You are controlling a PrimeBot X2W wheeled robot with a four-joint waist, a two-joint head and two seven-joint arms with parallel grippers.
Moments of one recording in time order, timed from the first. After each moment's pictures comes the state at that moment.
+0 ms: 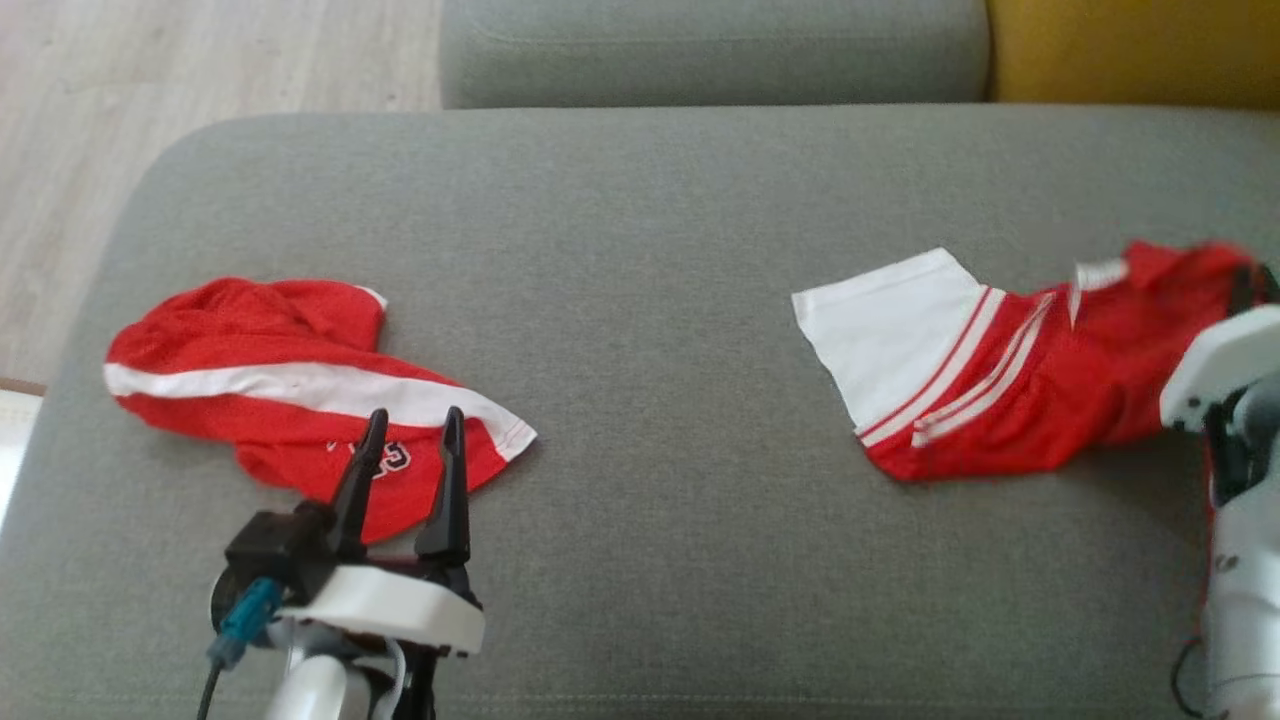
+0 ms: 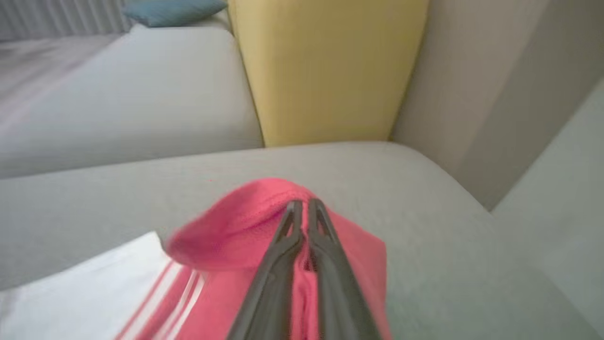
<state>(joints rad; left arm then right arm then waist) -0.01 0.05 -0.24 0.14 -0.29 0.02 -0.26 -0.58 -0.13 -0.46 0.71 -0.23 0.13 0.10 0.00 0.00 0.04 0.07</state>
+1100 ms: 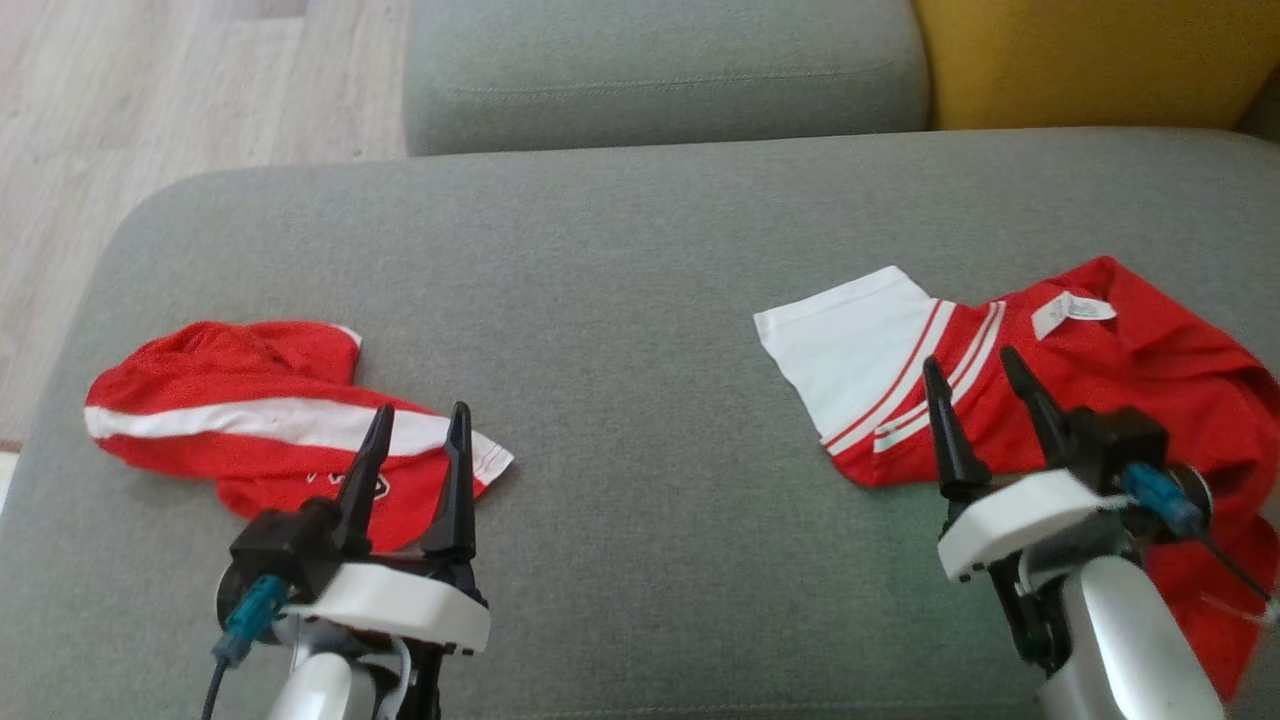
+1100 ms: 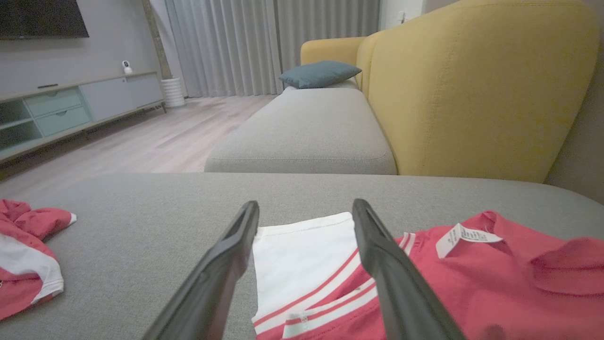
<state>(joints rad) -0.02 0.05 -0.25 0.13 -0.29 0.02 -0.26 -0.17 -0.05 0.06 0.32 0.09 0.13 -0.08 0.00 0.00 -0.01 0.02</state>
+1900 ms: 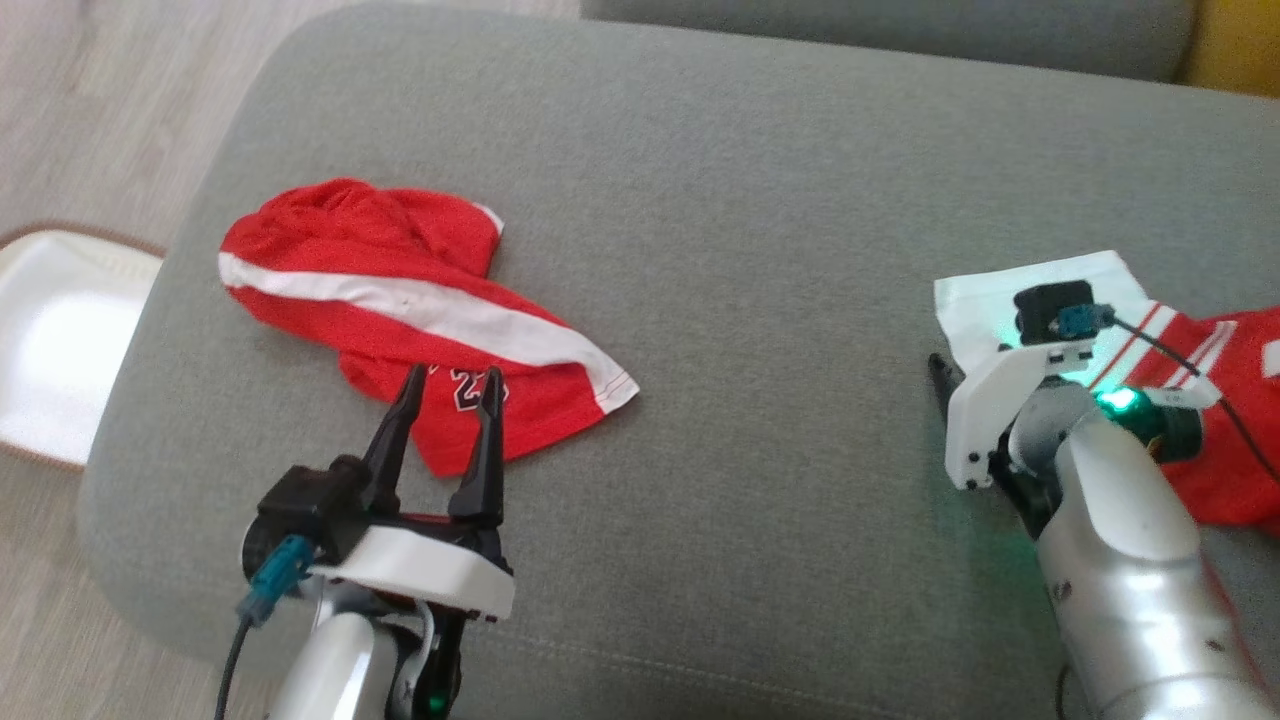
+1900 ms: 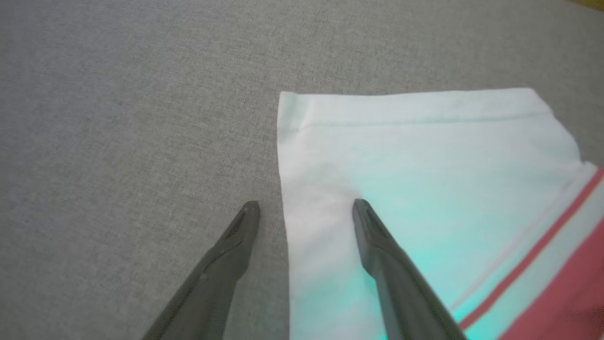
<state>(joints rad) -0.09 0.05 -0.29 0.15 -0.29 0.01 -0.26 -0.56 -0.05 -0.05 0.86 -0.10 0.13 0.28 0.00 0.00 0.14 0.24</state>
